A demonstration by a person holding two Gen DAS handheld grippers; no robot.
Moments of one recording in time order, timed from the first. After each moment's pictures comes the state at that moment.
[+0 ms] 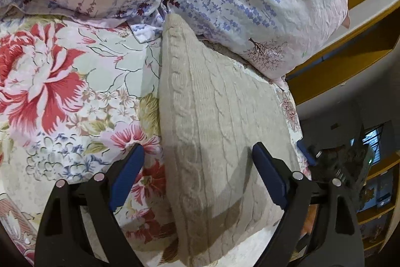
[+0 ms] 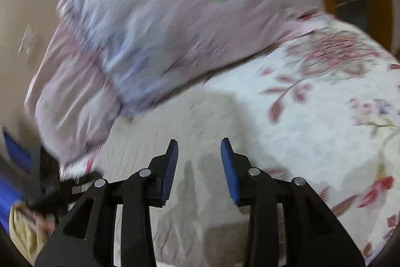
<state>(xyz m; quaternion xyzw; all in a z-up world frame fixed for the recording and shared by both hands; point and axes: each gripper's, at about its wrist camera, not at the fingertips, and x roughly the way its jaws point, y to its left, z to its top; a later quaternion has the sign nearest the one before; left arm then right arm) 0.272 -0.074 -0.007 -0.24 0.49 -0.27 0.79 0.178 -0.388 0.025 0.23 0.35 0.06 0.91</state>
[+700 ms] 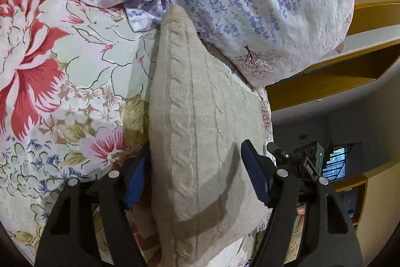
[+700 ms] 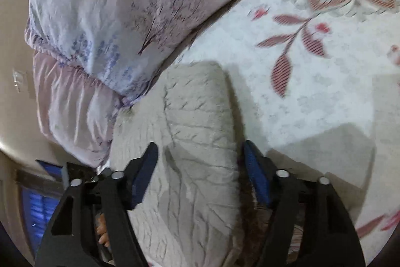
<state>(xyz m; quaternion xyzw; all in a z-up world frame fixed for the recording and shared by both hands) 0.294 -0.065 -0.025 -0.33 0.50 -0.32 0.73 0.230 -0.429 -0.019 0.39 0.45 0.13 0.79</state>
